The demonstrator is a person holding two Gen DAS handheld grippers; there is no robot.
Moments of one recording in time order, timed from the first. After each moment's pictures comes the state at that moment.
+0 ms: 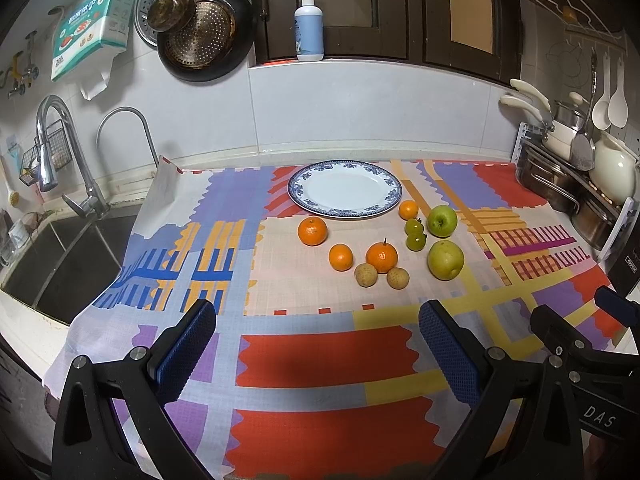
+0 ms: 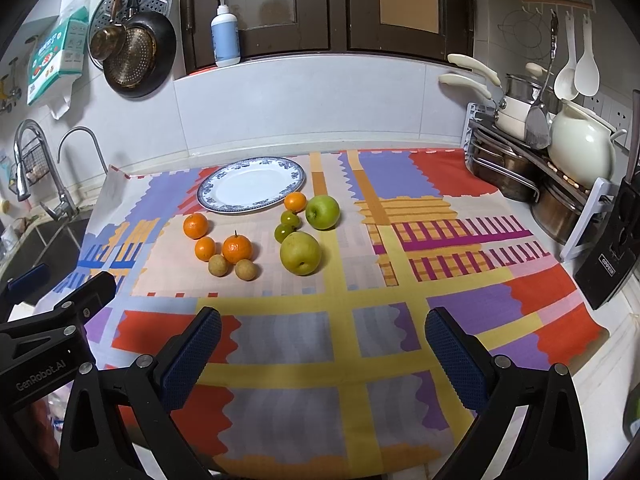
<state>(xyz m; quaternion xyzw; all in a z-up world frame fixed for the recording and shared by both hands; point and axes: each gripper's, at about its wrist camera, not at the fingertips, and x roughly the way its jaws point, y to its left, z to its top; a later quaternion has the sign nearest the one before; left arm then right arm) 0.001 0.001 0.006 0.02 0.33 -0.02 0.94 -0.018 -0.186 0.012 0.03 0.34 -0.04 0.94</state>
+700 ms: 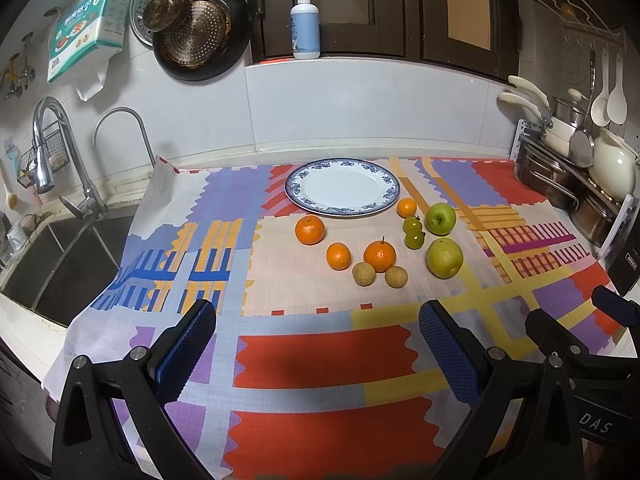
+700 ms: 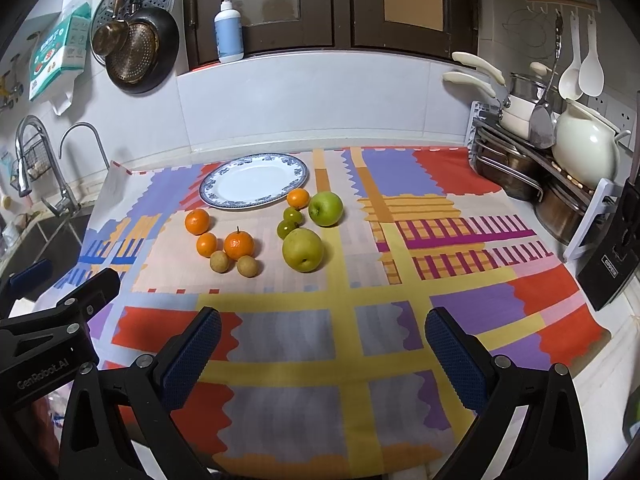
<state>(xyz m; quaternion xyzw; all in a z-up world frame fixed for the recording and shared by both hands) 0.001 -0.001 0.003 0.02 0.33 -0.02 0.94 -0.018 -0.182 0.009 0.03 0.35 -0.04 0.94</state>
